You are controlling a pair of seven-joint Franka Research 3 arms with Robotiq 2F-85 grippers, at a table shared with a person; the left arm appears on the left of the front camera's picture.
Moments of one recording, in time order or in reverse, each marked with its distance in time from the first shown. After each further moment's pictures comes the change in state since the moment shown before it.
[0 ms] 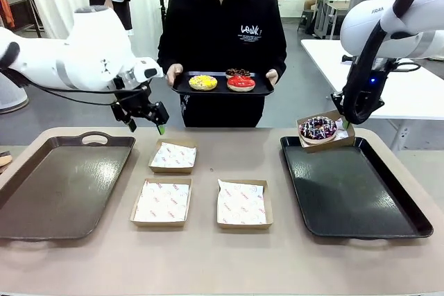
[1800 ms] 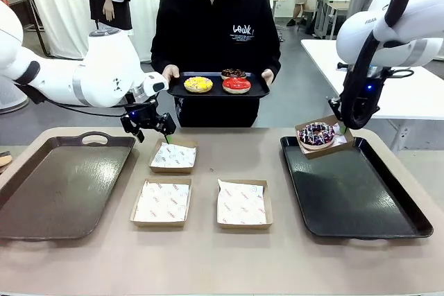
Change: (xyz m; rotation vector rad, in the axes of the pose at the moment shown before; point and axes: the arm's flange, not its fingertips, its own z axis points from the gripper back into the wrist) left arm 0.005 -0.004 -0.045 -0.016 0.002 0.048; right arm 0.014 0.000 -0.029 -0.001 0.013 0.075
